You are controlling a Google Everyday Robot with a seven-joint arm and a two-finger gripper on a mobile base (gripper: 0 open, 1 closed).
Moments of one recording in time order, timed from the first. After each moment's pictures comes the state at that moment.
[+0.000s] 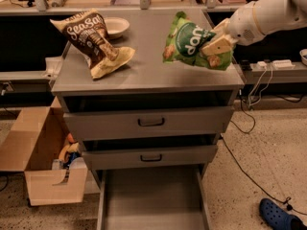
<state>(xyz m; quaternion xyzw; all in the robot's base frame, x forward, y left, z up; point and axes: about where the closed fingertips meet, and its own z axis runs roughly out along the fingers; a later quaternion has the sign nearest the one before) 0.684 -0.190 0.936 -0.54 0.72 0.11 0.42</state>
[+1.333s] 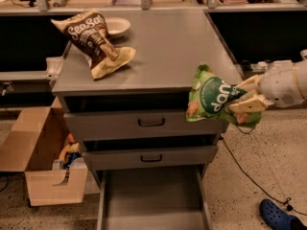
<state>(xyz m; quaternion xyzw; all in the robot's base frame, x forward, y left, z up) 0.533 -0.243 0.852 -0.54 0.73 0.14 0.39</state>
